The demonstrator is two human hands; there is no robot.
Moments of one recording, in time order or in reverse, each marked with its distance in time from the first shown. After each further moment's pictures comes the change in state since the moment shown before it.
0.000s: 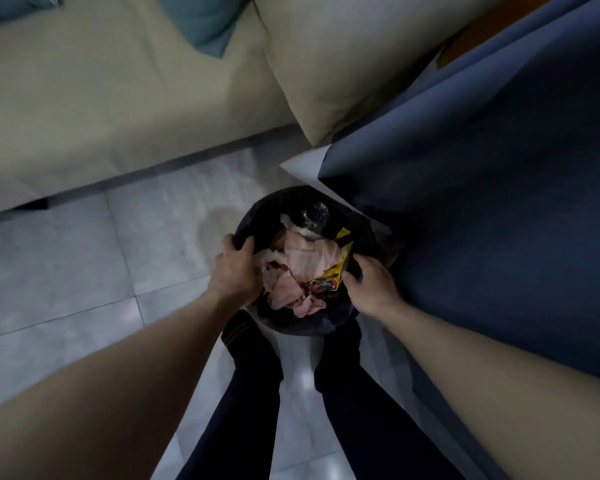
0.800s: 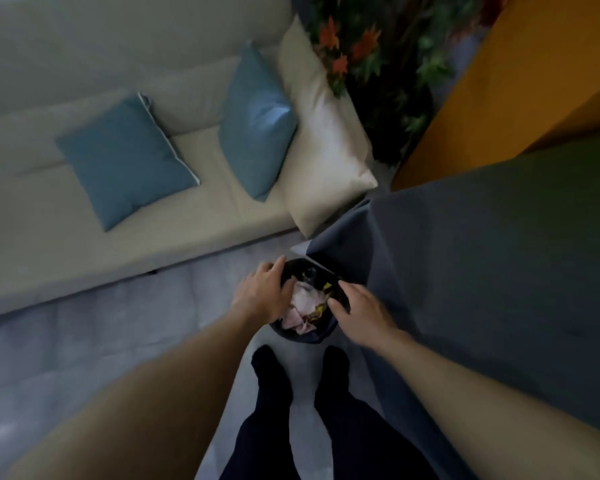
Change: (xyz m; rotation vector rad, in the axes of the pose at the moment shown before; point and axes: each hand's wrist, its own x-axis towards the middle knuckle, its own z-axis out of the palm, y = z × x) left_hand -0.299 0.163 -0.230 0.115 0.144 0.143; right_hand -0.299 -0.076 -0.203 -0.154 0.059 -0.370
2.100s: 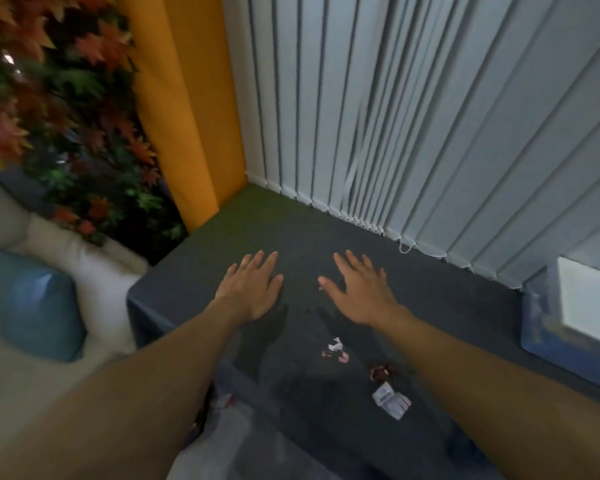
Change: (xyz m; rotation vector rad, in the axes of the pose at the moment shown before) left_hand -0.225 0.373 0.020 0.485 0.094 0.837; right_hand -0.403 0.209 -0.136 0.033 0.703 0.448
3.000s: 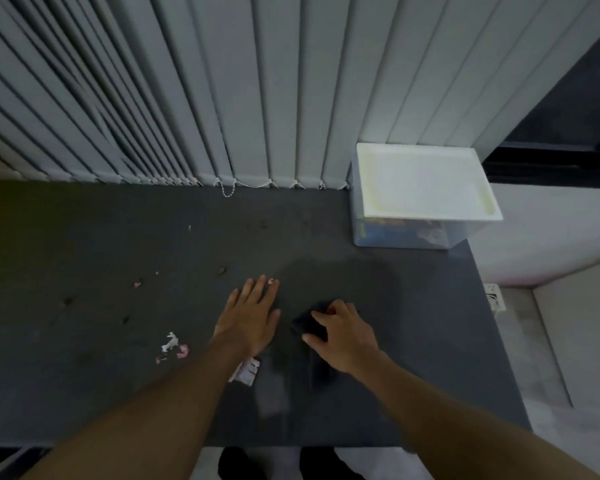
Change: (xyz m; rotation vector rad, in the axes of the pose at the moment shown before) left_hand 0.031 0.276 0.194 0.195 -0.330 0.490; right_hand -0.175 0.262 0.096 0.159 -0.118 0.459
